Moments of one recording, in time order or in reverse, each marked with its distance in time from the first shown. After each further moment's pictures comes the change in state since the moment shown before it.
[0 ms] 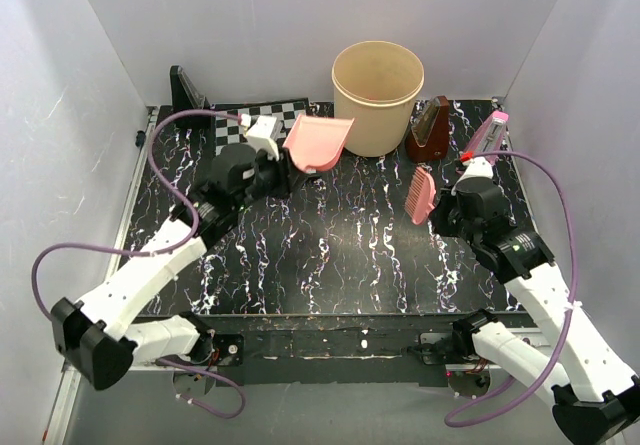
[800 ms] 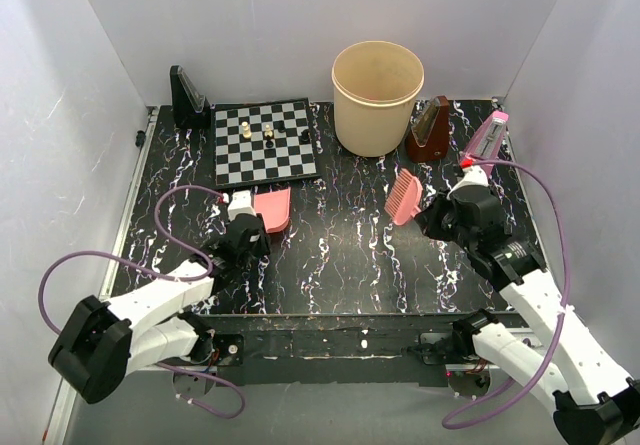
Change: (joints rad) left arm 0.000 -0.159 -0.710 0.184 -0.385 -0.220; right arm 0.000 -0.016 -0.124 0.142 -0.111 0.129
